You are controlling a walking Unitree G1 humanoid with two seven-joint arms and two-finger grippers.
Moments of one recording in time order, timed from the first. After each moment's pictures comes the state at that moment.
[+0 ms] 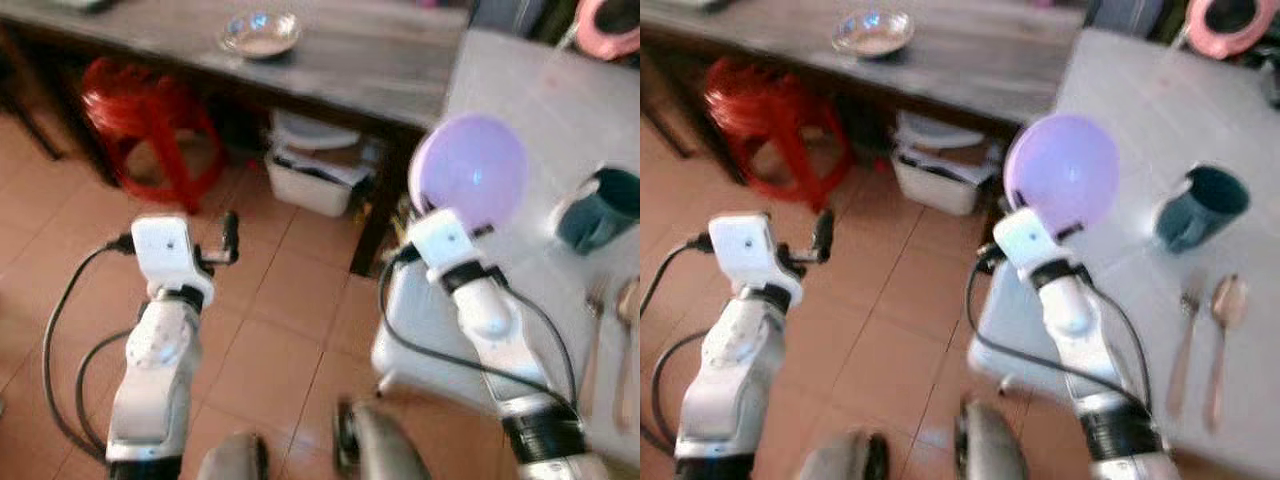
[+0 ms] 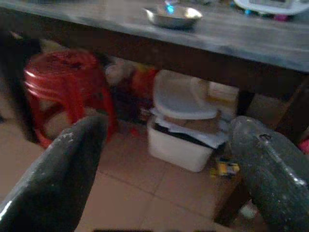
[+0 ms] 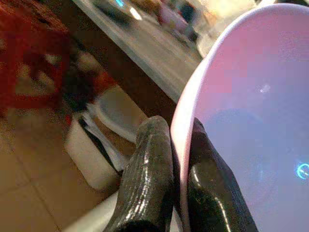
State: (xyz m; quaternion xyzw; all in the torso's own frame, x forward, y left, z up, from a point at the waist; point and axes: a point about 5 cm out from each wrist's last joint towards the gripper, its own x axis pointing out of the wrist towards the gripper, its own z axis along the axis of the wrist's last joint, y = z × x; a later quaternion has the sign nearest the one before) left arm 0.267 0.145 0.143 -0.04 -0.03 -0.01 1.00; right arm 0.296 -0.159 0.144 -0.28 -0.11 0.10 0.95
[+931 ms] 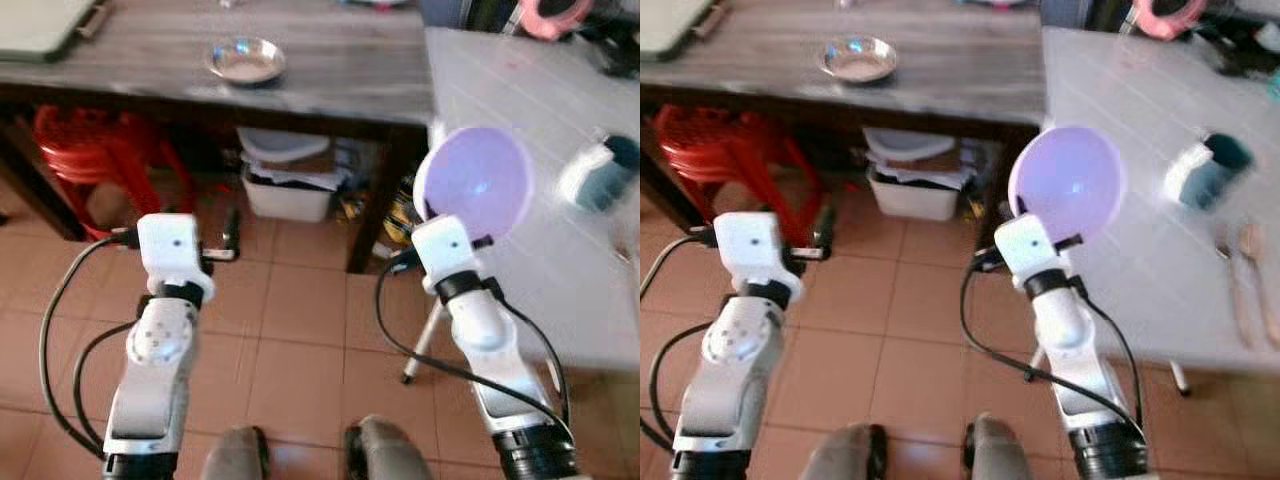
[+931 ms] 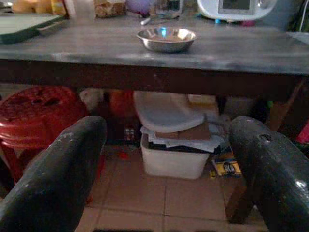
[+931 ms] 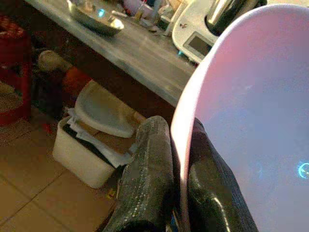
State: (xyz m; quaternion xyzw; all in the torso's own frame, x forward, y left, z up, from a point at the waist) left arm 0.269 0.151 0.147 0.00 -0.05 -0.01 1.00; right arm 0.289 -0.141 0.148 -0.24 -0.12 0.10 0.96
